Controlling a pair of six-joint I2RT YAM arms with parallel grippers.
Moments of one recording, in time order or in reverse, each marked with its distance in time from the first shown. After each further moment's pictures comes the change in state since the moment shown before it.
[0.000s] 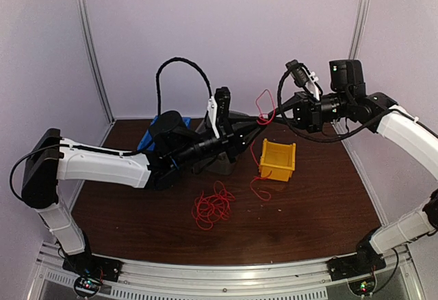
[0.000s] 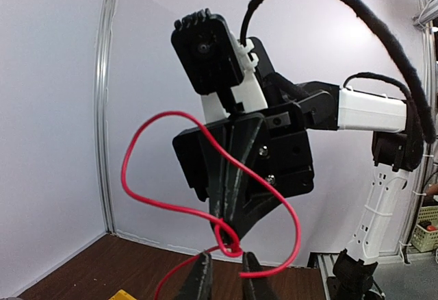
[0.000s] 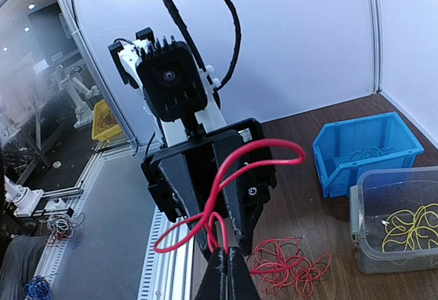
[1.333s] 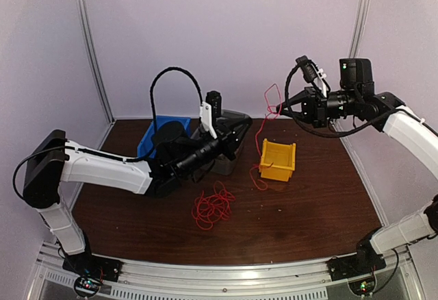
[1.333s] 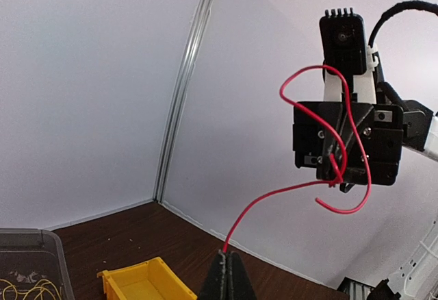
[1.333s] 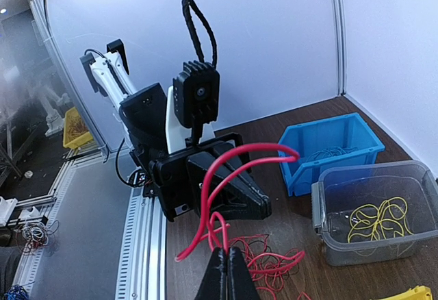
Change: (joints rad) left arm -0.005 0.011 -0.075 0.035 -0.333 -0.132; right arm -0.068 -0.032 -0.002 -0.010 0.064 -0.028
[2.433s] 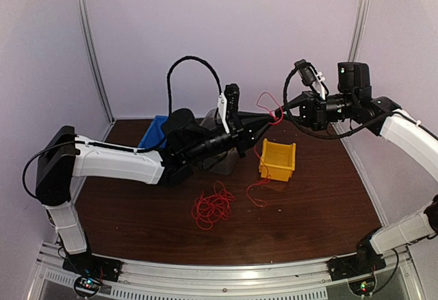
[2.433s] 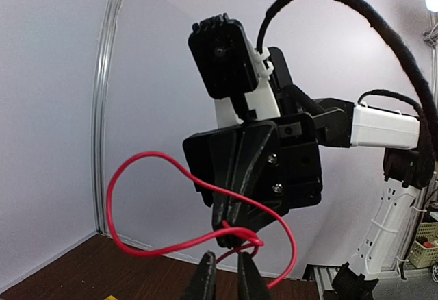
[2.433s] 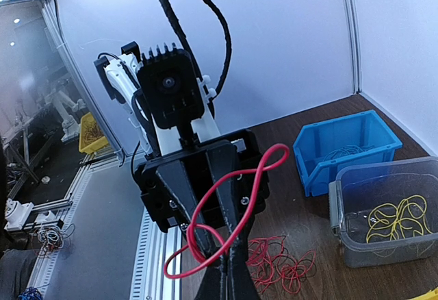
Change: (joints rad) left arm 0.013 0.098 0.182 -0.007 0.340 0.055; right arm 0.000 0.000 -0.061 0.090 -0.063 0.079
